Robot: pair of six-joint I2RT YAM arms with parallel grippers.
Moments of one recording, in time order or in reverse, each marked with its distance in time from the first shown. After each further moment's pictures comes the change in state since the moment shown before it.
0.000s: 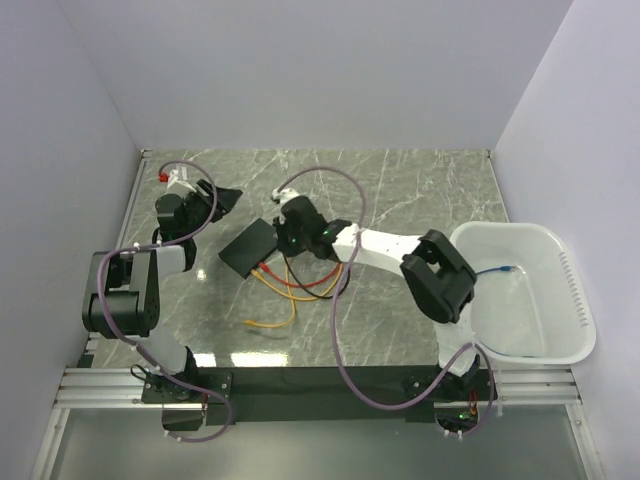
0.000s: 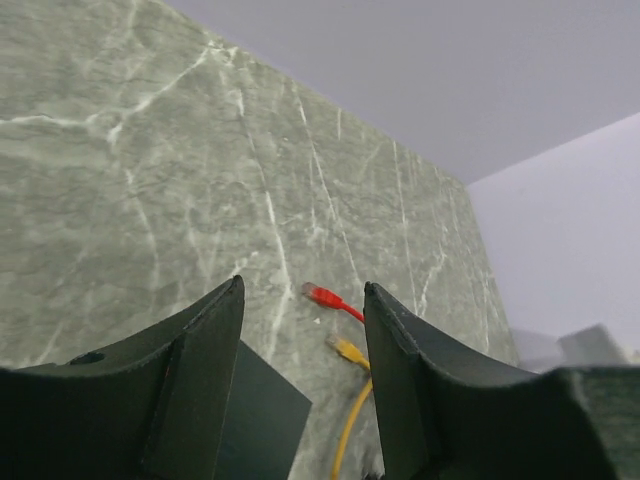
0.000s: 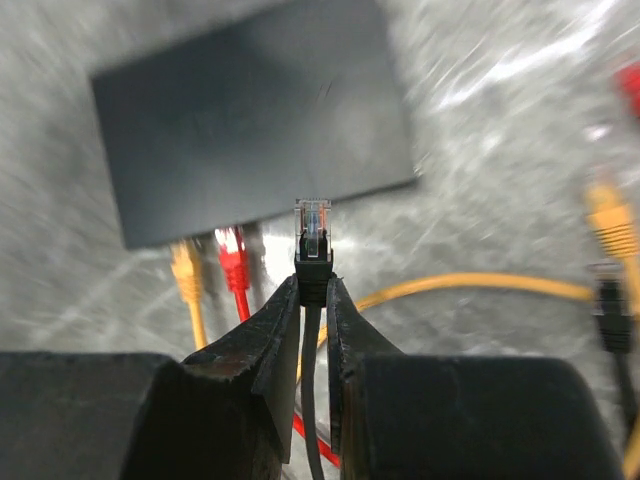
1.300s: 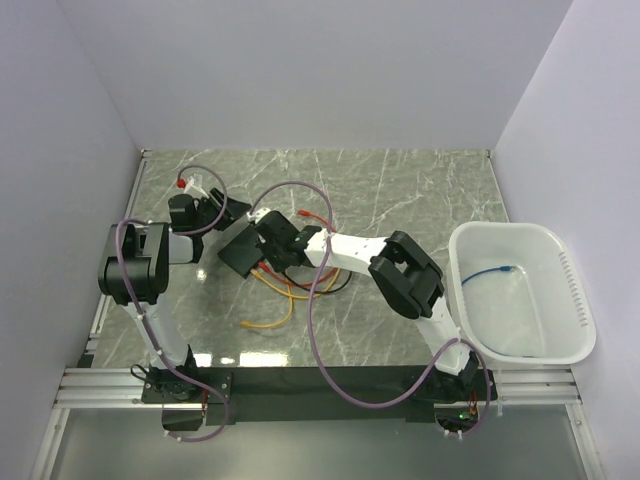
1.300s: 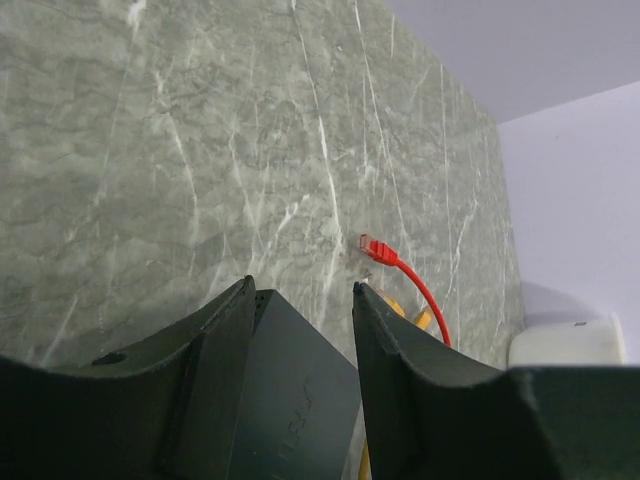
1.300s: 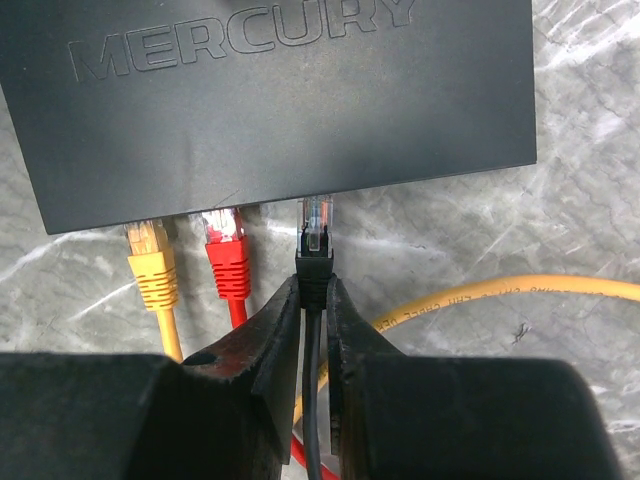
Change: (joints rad) left arm 0.006 0.265 0.095 -0.022 0.113 0.002; right arm 0.103 0.212 0.209 -0.216 0.090 -0.125
